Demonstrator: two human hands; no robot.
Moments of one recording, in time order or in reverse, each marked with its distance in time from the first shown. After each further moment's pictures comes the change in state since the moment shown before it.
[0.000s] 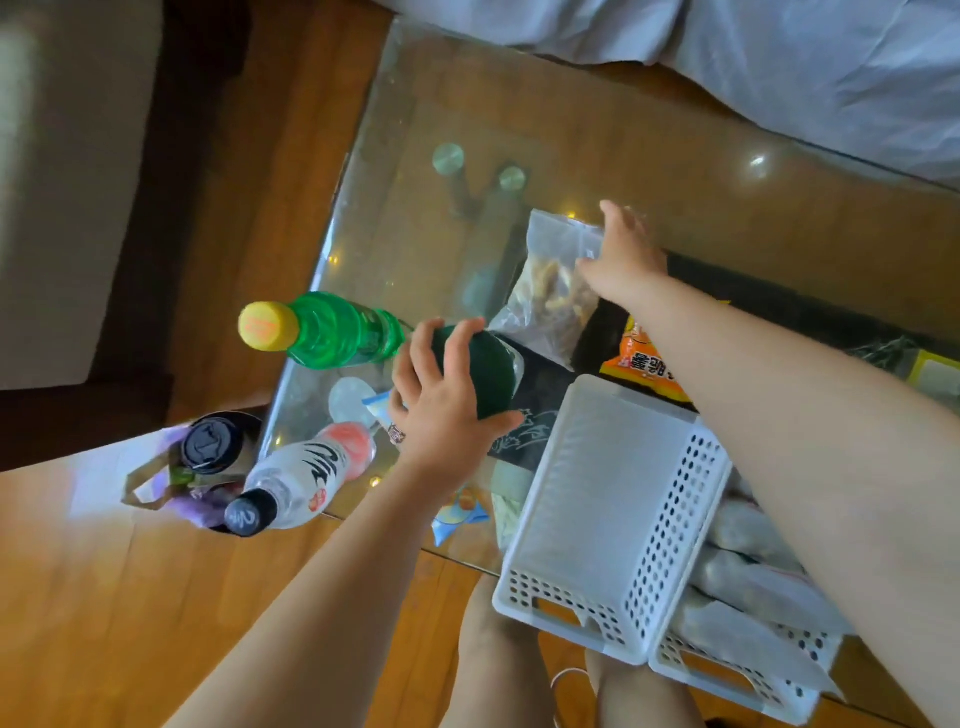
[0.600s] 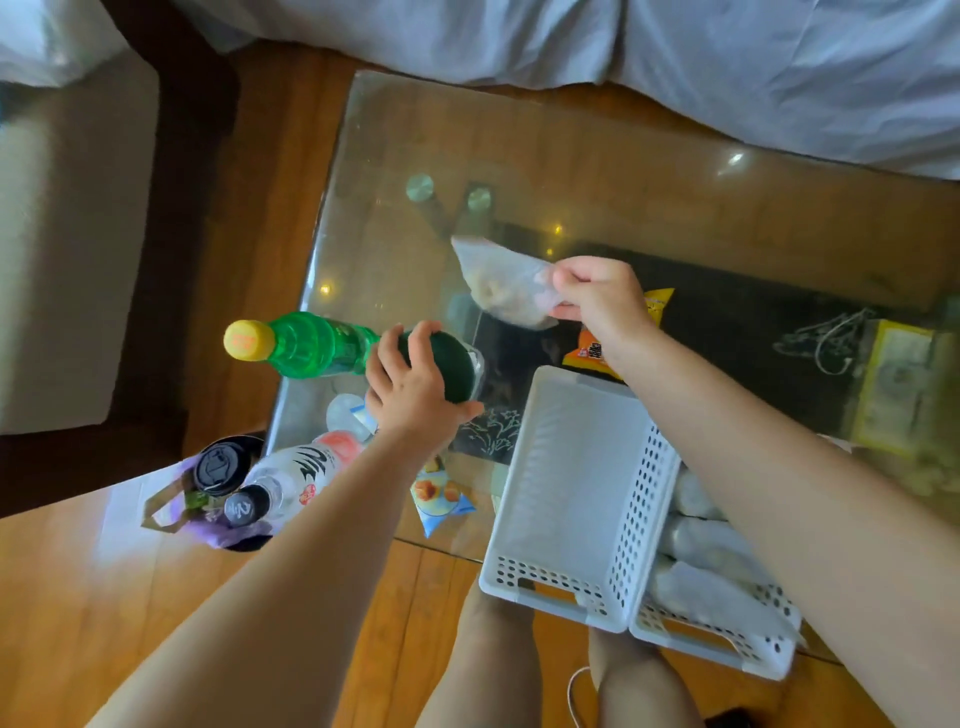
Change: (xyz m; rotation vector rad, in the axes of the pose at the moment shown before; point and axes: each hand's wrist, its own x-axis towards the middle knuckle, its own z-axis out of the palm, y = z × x) left_hand 0.002 0.021 -0.011 0.130 -0.031 -0.150; right_hand -0.108 -0.001 -0.046 0.942 0.000 0.070
